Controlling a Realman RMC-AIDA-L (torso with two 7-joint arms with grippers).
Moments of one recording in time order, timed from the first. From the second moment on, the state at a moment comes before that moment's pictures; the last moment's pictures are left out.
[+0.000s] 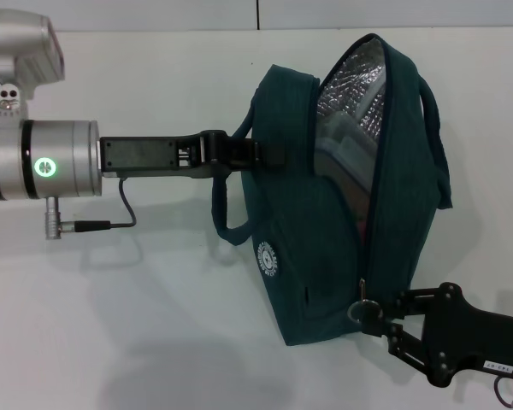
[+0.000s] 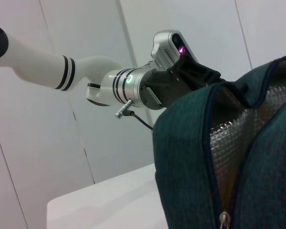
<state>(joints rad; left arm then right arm) -0.66 -2.08 0.72 0.57 1.93 1.69 -2.16 0.40 2.03 -1.18 -0.14 -1.43 -1.61 0.76</state>
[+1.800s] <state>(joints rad) -0.59 -2.08 0.72 0.56 1.80 1.76 -1.96 0.34 2.02 -1.19 -0.12 -1.30 -1.75 0.66</state>
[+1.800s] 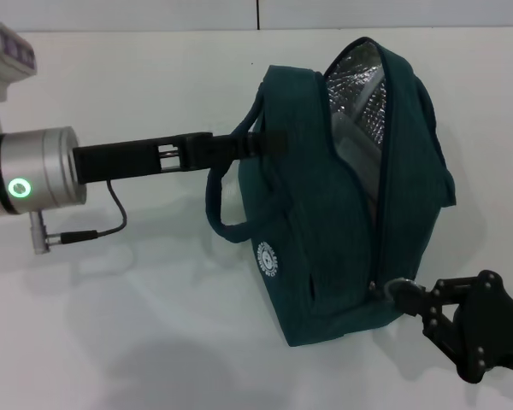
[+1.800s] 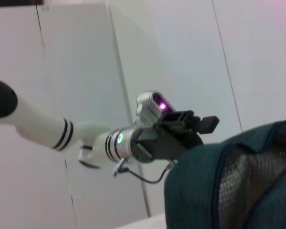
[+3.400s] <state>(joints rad) -0.36 -2.09 0.72 0.23 1.70 1.90 -0.92 0.47 2.03 -1.20 -0.10 -1.09 -1.87 0.66</state>
